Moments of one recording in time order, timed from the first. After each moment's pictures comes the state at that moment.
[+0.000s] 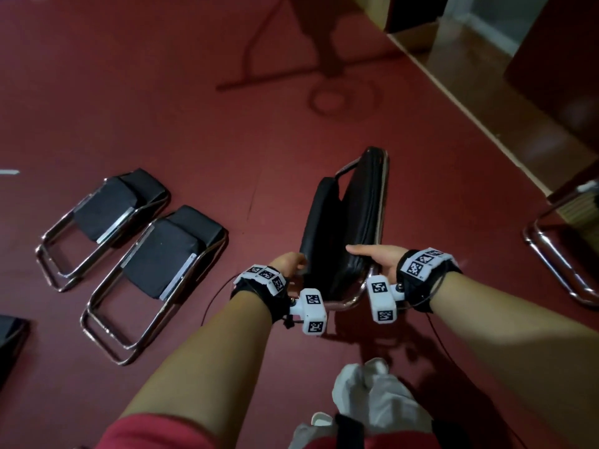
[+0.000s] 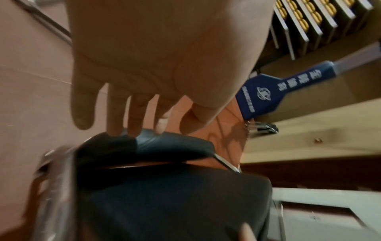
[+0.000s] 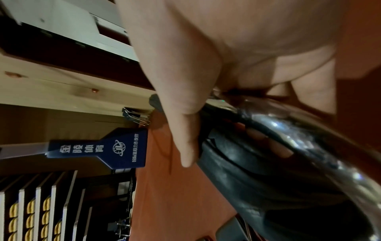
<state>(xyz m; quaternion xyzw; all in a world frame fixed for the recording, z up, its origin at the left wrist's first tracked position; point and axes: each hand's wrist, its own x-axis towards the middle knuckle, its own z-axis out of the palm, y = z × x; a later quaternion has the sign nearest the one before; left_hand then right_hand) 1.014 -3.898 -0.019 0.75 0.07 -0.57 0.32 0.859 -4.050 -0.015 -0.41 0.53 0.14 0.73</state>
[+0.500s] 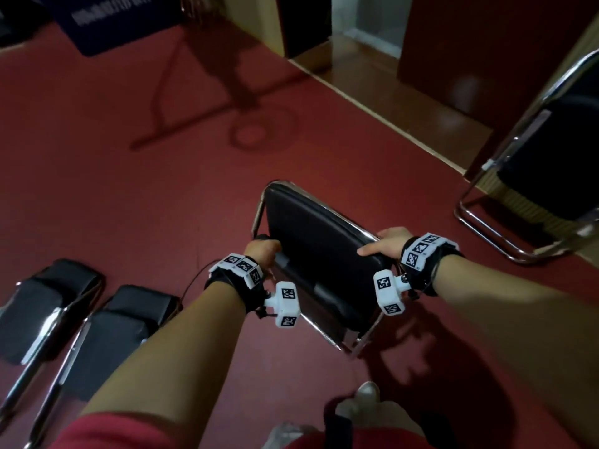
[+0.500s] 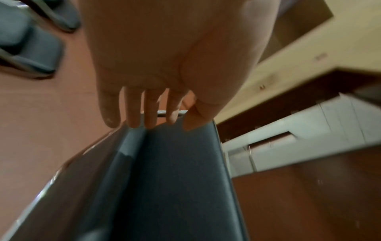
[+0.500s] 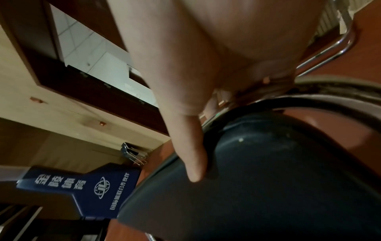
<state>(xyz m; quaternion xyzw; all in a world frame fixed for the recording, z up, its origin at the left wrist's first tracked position) 1.027 -4.104 0.015 0.81 -0.13 -0.47 0.32 0.774 -4.231 0.000 -0.56 0.65 0.02 0.52</state>
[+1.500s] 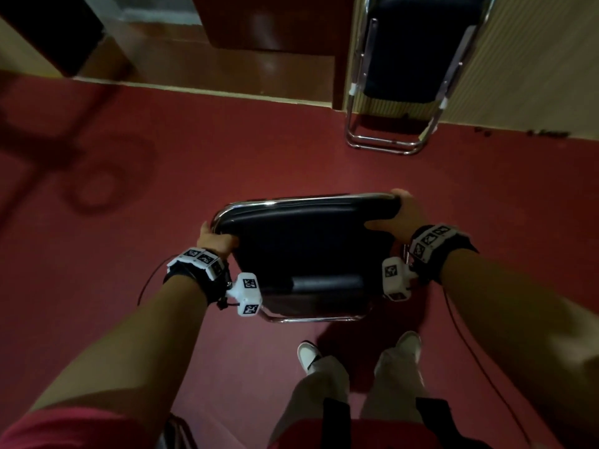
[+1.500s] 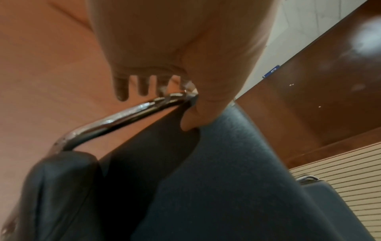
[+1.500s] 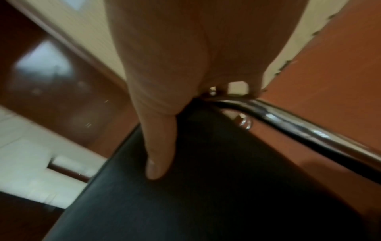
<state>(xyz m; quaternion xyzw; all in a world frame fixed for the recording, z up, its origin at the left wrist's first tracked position) 1.140 -4.317 -0.056 0.78 -0.40 -0.46 0.15 0.775 -4.215 -0.057 -0.40 0.81 -0.23 0.36</state>
